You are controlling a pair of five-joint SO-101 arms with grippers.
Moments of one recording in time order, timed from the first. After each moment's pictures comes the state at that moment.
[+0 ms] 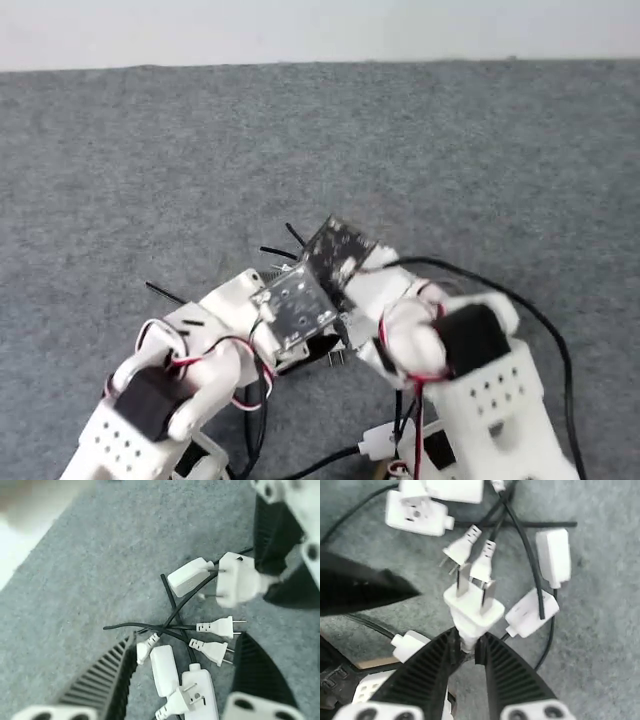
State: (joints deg) left arm 31.9 -66.8 53.3 66.8 -16.9; right arm -30.1 -49.7 29.1 100.7 26.7
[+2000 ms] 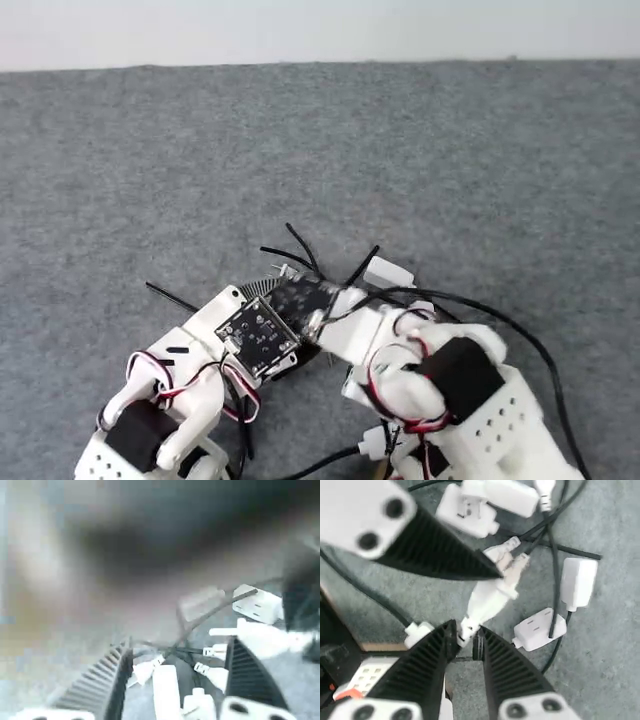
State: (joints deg) left arm 31.6 -84.6 69.6 60.8 -16.4; right arm -41.9 -55.3 29.2 101.1 26.9
